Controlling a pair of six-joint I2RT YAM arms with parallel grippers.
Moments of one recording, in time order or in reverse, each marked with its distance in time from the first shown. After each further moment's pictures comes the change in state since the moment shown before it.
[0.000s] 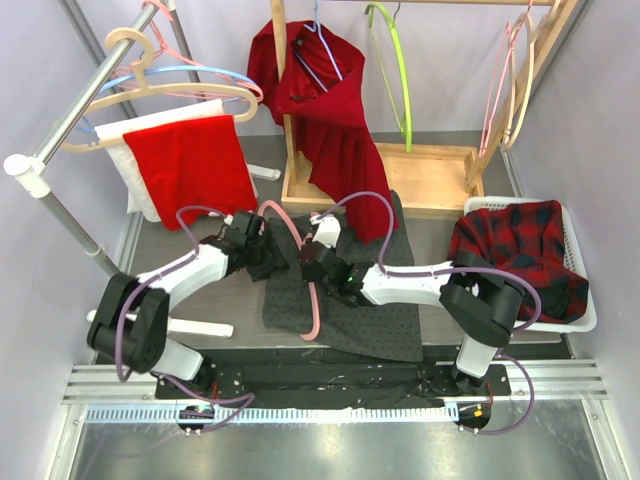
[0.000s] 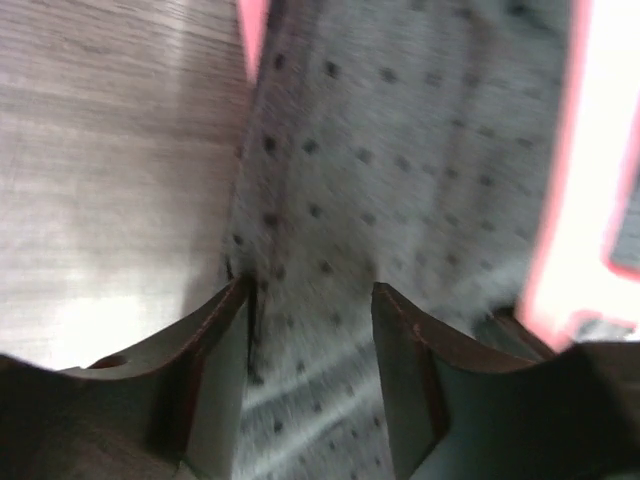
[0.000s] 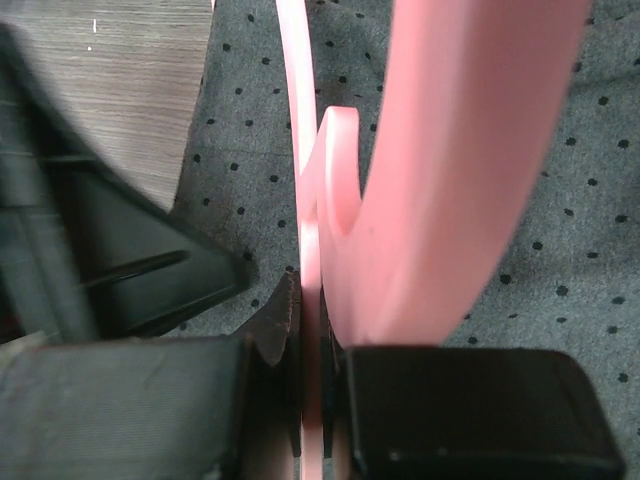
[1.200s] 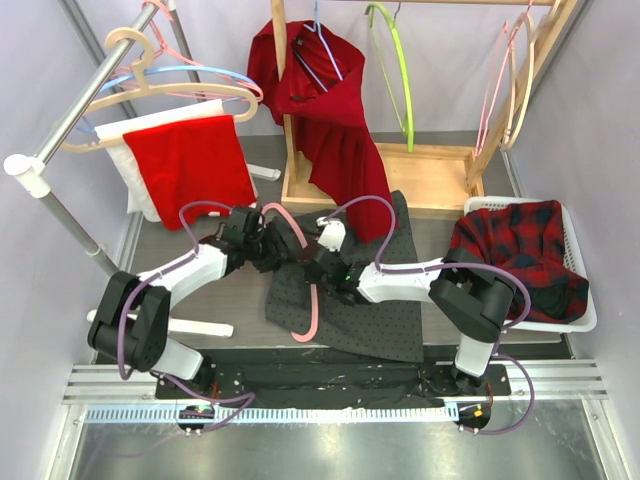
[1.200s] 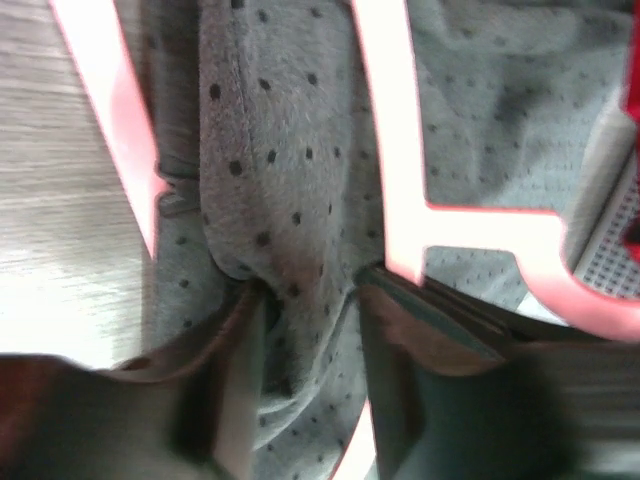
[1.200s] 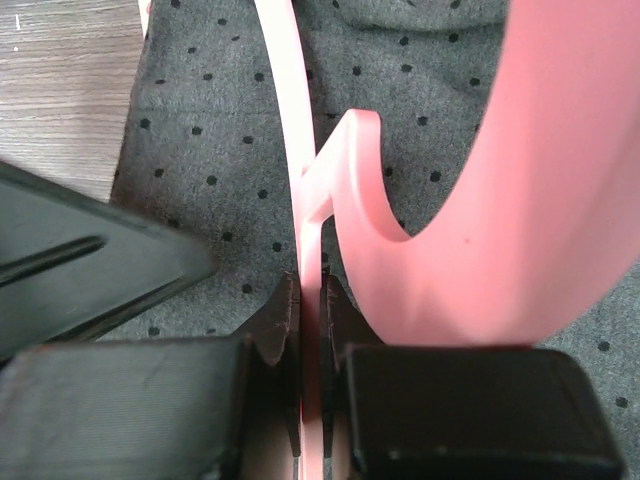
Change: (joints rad) left arm 0.019 0.016 -0.014 0.161 0.132 0.023; right arm -0.020 0.052 0.005 -0.054 0.006 0.127
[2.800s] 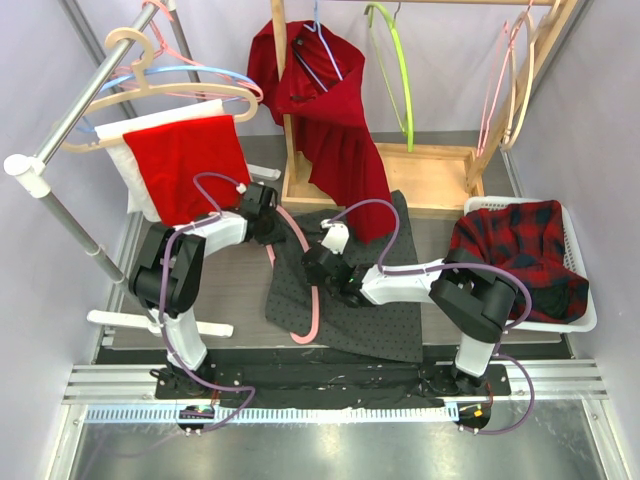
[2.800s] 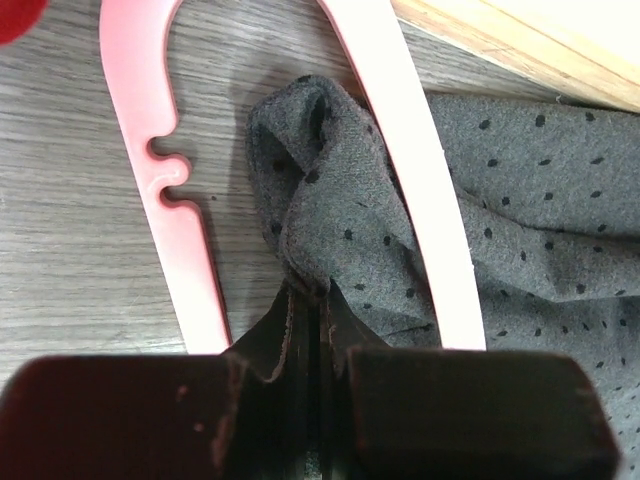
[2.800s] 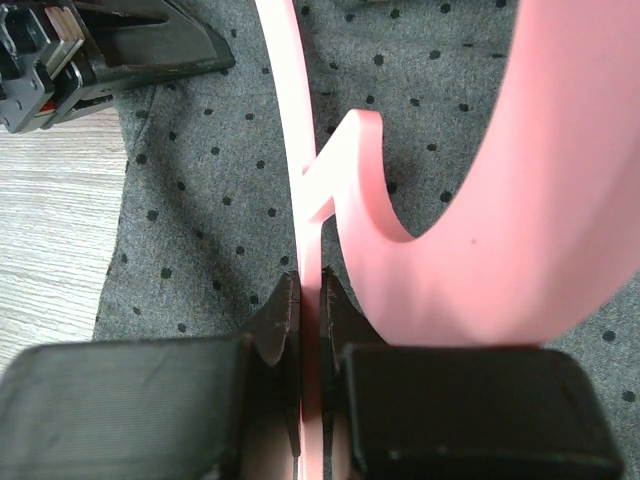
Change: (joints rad) left arm 0.034 0.390 0.315 -0.024 -0.220 0.146; right arm -0.008 -0.010 -0.051 0.054 -0.029 0.027
